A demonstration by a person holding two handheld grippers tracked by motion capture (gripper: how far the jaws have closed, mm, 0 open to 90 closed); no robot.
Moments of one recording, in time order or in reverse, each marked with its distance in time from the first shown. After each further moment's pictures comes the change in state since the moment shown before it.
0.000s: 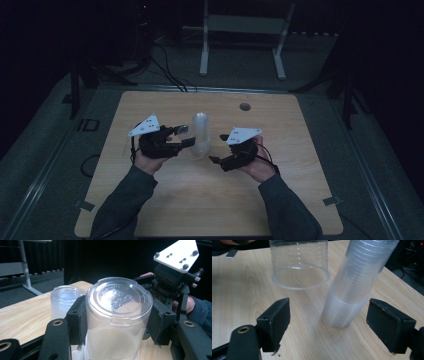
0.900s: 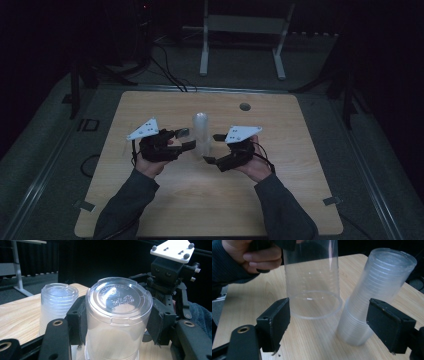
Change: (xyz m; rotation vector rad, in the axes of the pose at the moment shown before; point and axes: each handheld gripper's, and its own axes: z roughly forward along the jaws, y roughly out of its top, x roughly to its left) left arm -0.004 -0.008 -0.001 -0.040 -0.041 -0.031; right arm 0.003 0.009 0.002 -0.101 0.108 0.036
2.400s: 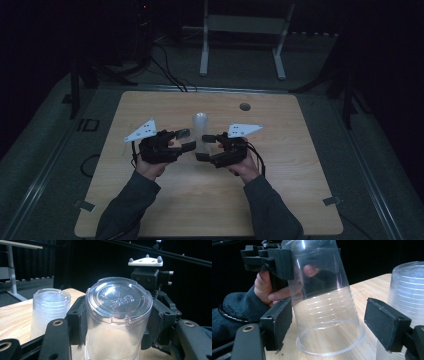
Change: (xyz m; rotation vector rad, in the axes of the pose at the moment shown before) left arm -0.005 0.000 -0.002 -0.049 -0.032 -0.016; right arm -0.010 -0.011 0.022 -0.250 0.227 0.203
